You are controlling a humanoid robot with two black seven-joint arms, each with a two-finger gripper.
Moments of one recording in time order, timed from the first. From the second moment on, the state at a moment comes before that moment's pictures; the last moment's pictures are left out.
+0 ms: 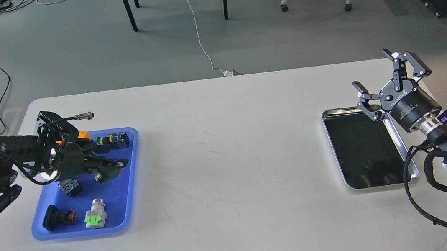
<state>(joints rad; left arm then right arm) -0.72 0.73 -0.53 -1.15 2.18 -0.35 -0.49 0.52 -0.58 0.57 0.90 0.02 0.48 0.49</state>
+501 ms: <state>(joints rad) -0.63 0.55 -0.60 -1.32 1.20 -0.17 -0.49 0.52 -0.58 0.56 0.90 0.02 0.48 0.49</state>
